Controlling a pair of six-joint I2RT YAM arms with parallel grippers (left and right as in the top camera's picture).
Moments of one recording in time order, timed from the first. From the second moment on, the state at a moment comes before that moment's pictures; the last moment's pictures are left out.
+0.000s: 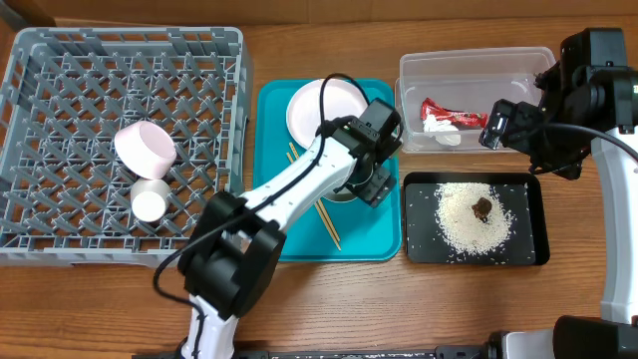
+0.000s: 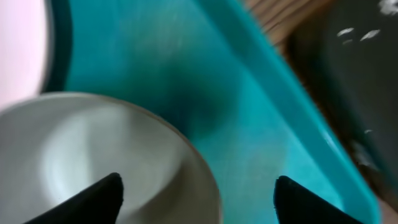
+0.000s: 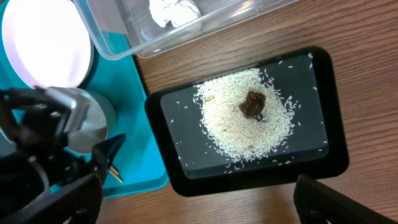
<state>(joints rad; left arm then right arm) -0.67 2.06 1.58 -0.85 0.06 0.00 -0.05 1.58 1.77 -1.52 -0.15 0.30</state>
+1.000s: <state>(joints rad) -0.61 2.02 1.88 -1.08 0.04 -0.04 -0.05 1.58 1.77 -1.53 -0.15 0.30</state>
